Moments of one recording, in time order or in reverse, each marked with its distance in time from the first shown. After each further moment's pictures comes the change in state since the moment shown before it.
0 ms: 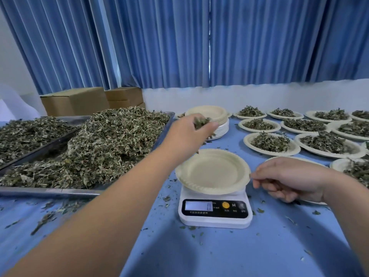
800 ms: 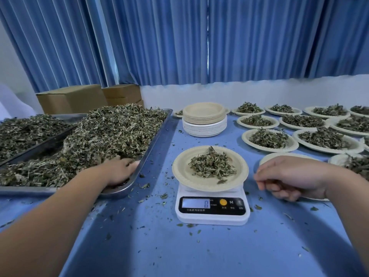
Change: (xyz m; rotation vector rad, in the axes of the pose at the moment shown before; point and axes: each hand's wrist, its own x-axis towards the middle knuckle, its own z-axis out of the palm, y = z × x) left_hand -0.021 -0.152 -0.091 0.950 -0.467 -0.556; right_hand -0.002 0.004 -0.004 -0.049 -0.029 0.040
